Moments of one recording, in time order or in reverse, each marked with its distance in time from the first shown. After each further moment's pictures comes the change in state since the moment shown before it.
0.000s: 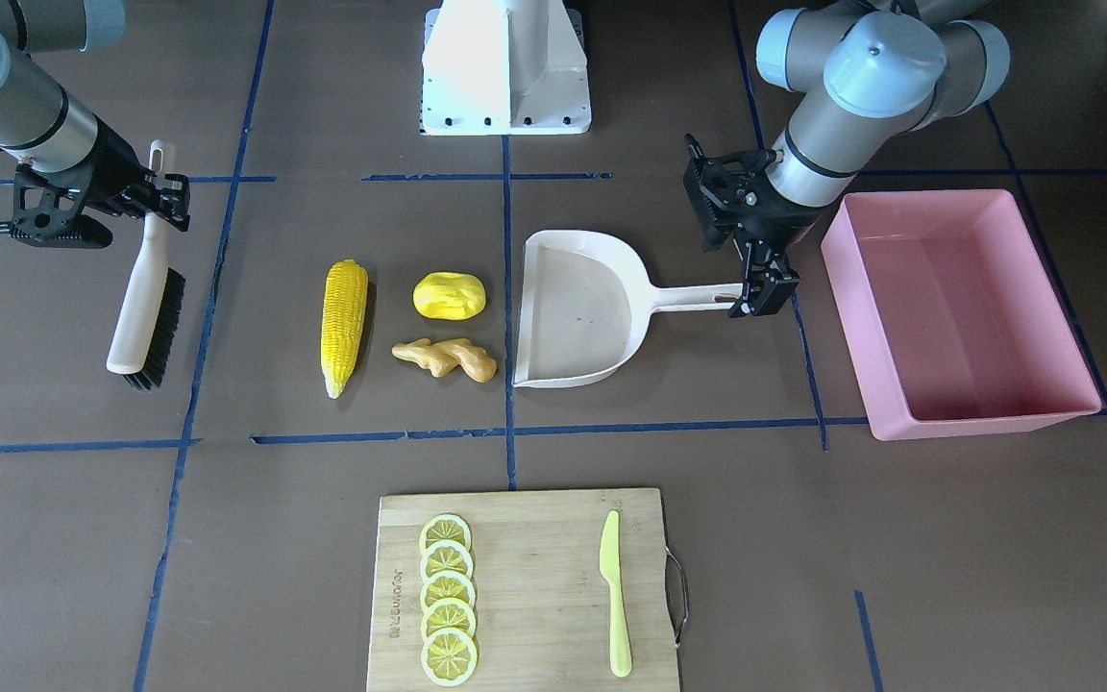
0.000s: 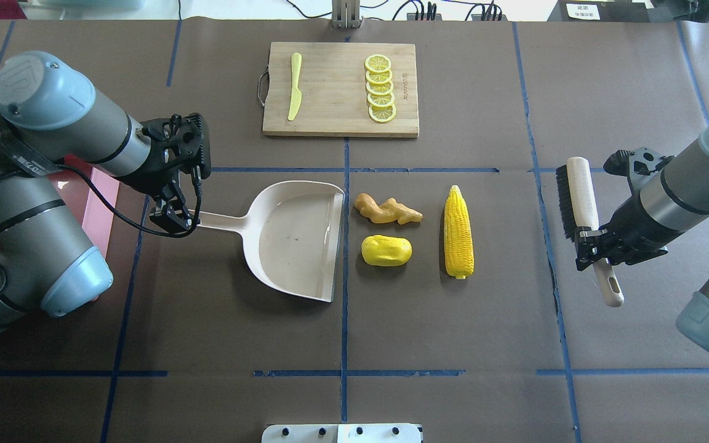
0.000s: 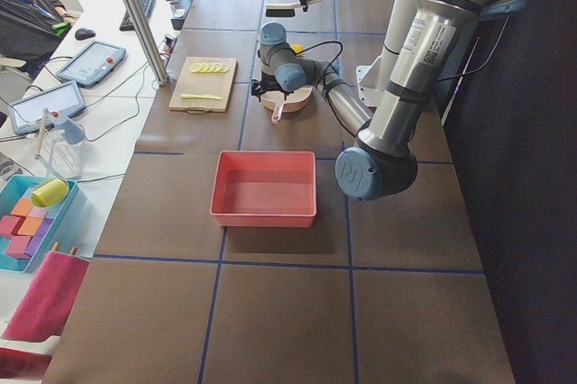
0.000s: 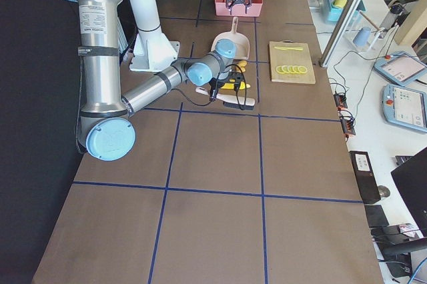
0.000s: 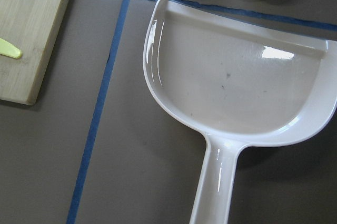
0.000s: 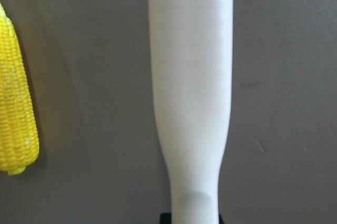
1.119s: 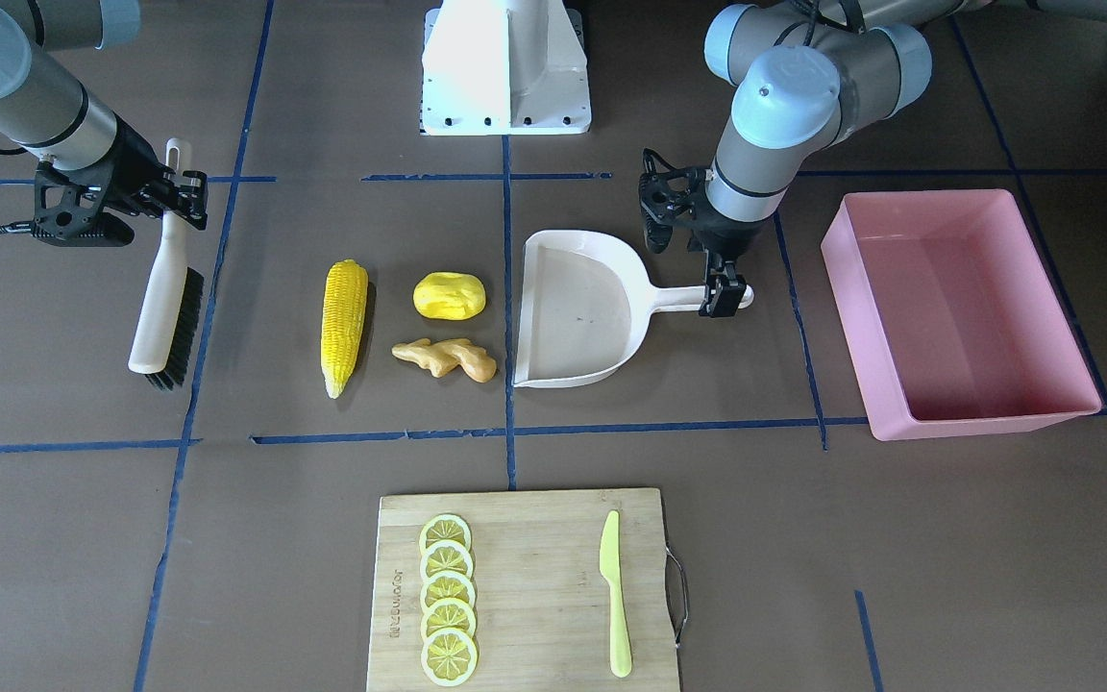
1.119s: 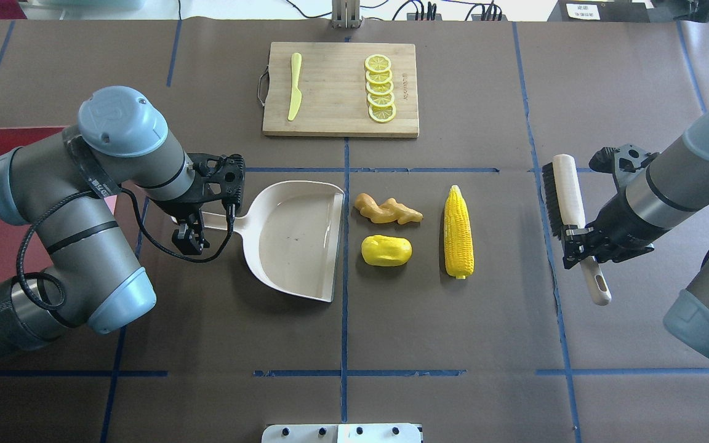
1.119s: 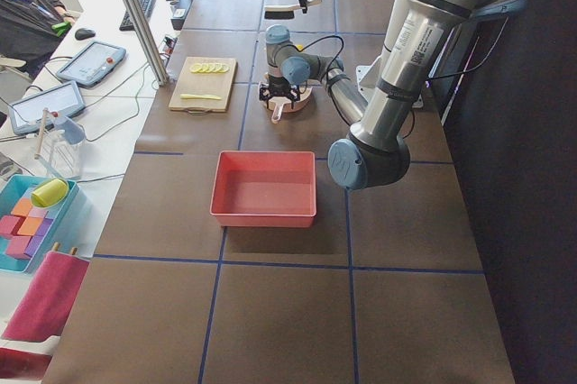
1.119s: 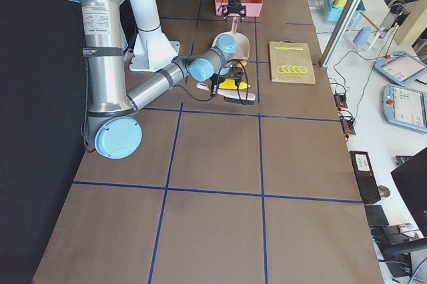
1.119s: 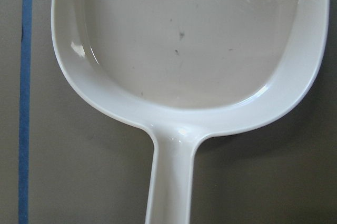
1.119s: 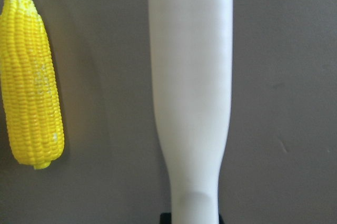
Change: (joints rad) left arm 0.073 -0.074 0.085 0.137 0.065 0.148; right arm -0.015 0.036 0.004 -0.019 -0.003 0.001
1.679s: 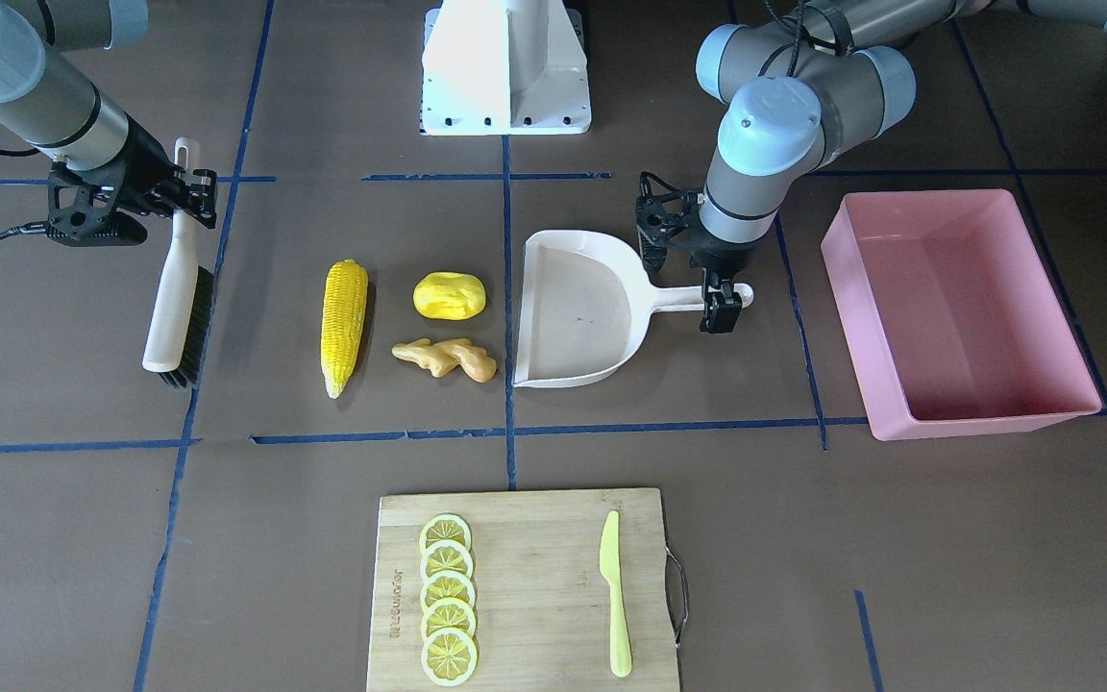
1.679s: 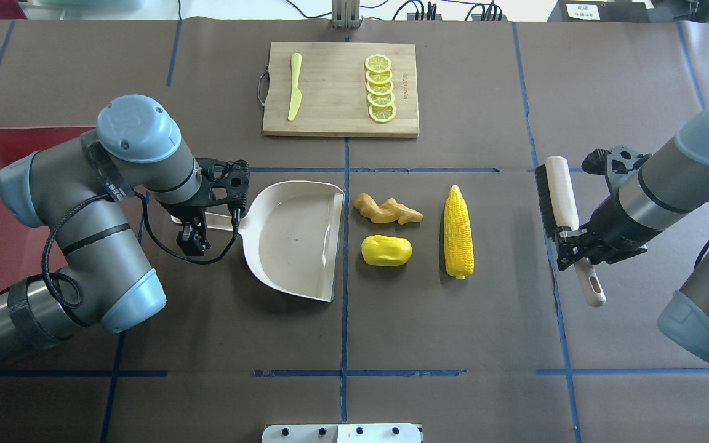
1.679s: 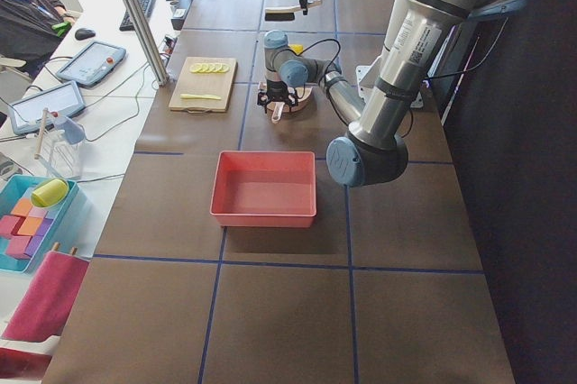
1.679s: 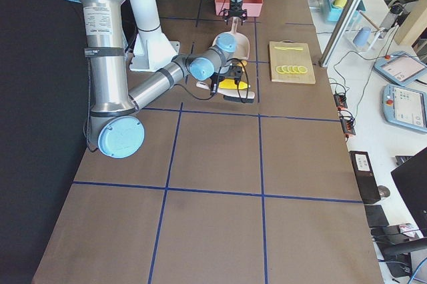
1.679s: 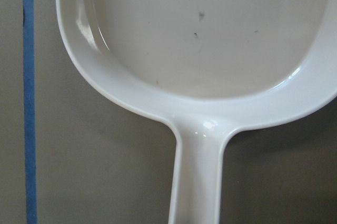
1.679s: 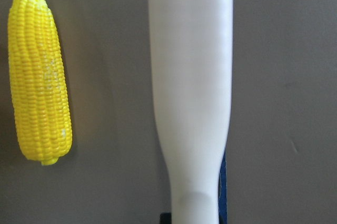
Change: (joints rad) left arm 0.021 -0.008 0.041 0.000 0.021 0.009; right arm -0.011 0.013 -0.004 0.000 0.000 -0.001
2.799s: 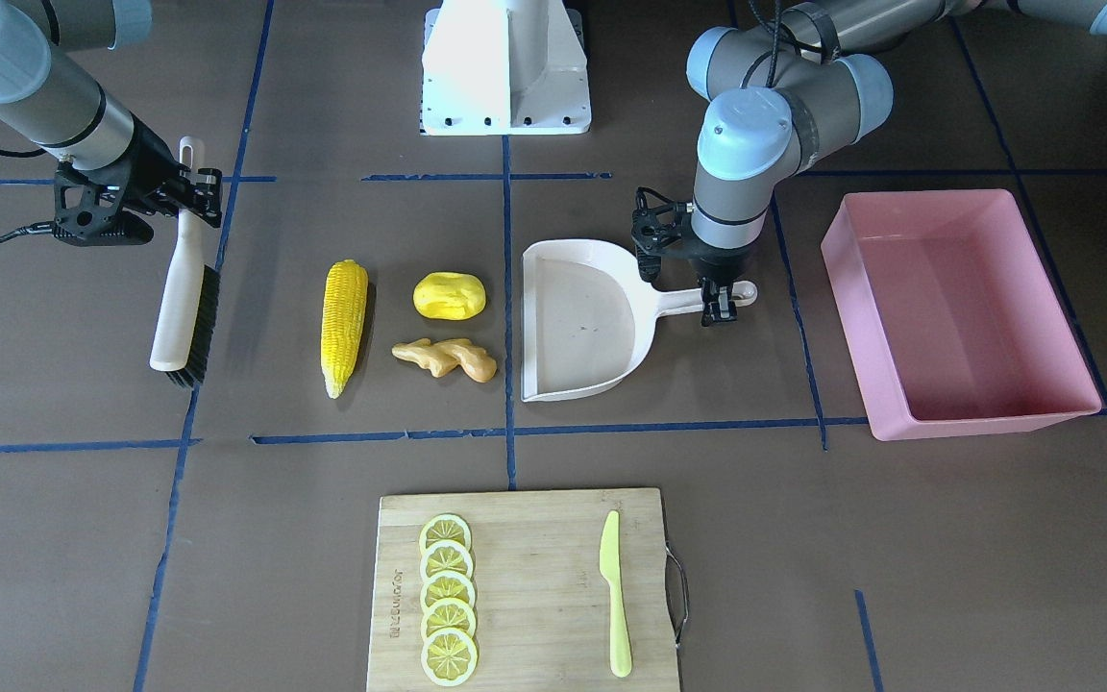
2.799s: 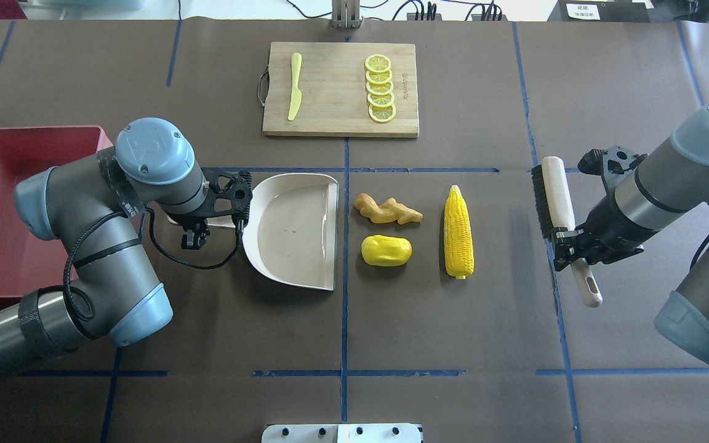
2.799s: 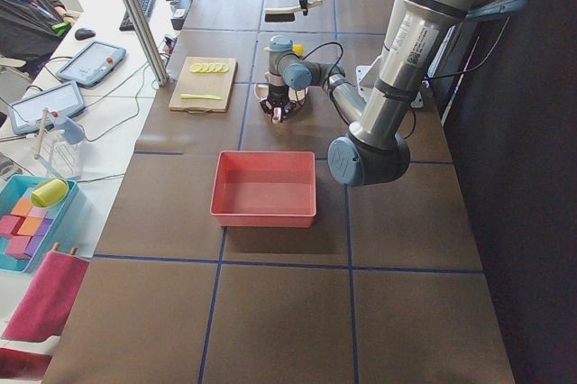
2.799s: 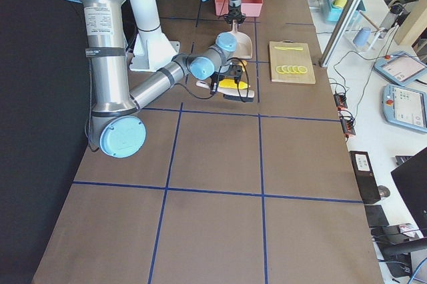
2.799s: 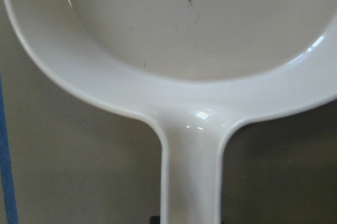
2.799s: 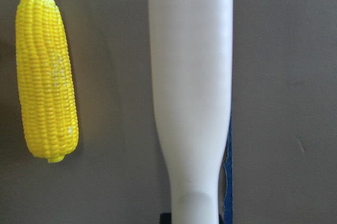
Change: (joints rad) left arm 0.030 0.001 0.016 0.007 0.129 -0.004; right arm -0.006 0.009 -0.003 0.000 0.003 0.001
